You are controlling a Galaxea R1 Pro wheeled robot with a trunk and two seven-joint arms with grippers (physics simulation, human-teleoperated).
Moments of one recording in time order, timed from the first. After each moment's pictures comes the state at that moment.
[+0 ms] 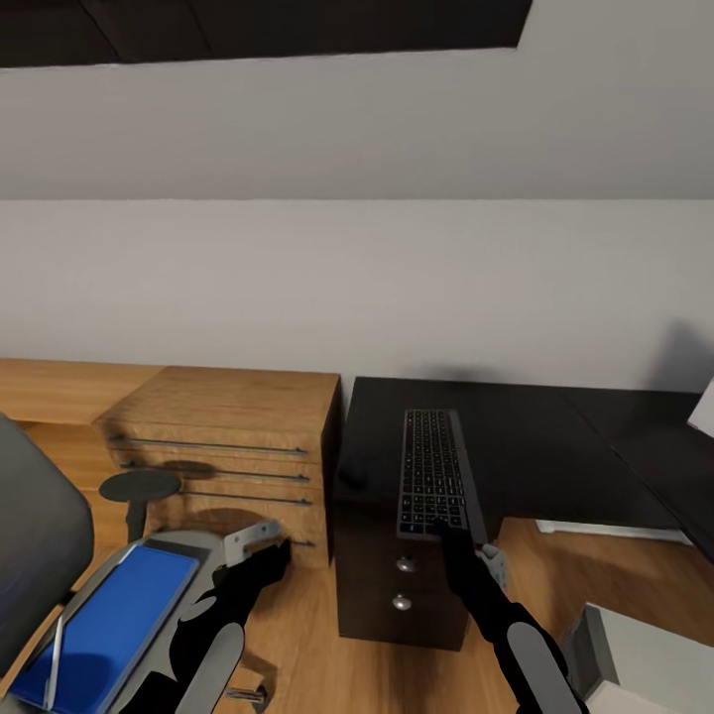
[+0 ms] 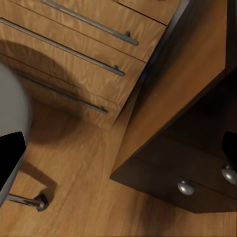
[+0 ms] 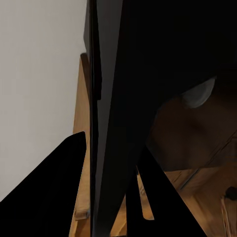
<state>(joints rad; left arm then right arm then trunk) -0.17 0.01 -0.31 -1.56 0.60 0.46 0.61 -0.14 0.07 0.07 -1.40 -1.34 0.16 -0.12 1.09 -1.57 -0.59</state>
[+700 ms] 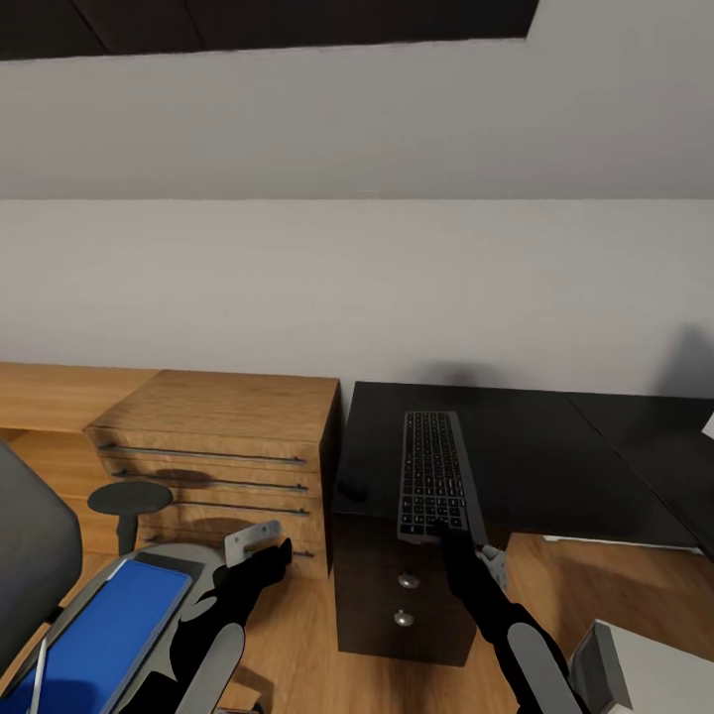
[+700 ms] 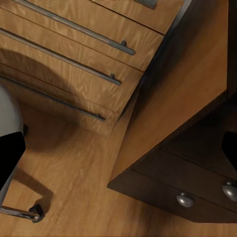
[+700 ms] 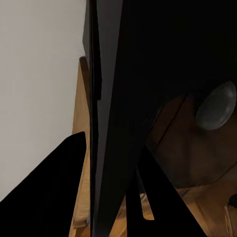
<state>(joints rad) -0.17 0.01 -0.32 -1.55 0.60 0.46 0.60 -0.14 0.07 0.07 -1.39 -1.34 0.16 -0.12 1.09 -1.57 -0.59</state>
